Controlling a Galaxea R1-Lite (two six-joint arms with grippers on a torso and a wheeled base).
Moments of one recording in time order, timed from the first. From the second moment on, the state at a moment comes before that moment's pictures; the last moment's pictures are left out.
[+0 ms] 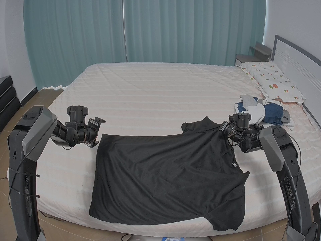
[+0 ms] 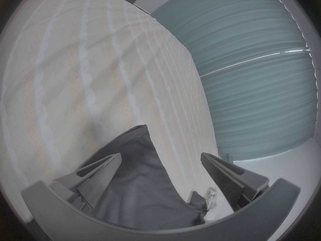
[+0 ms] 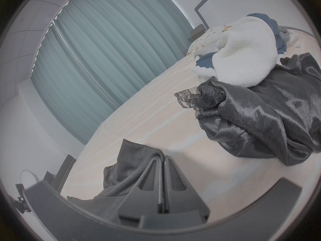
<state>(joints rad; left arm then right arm) -0.02 2.47 -1.51 -0.39 -0.14 -1.18 0.08 2.87 -2.00 -0.53 0.04 0.61</state>
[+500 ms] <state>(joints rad) -0.02 2.47 -1.51 -0.40 -0.16 -1.20 0.08 2.87 -2.00 -0.62 0.05 0.63</state>
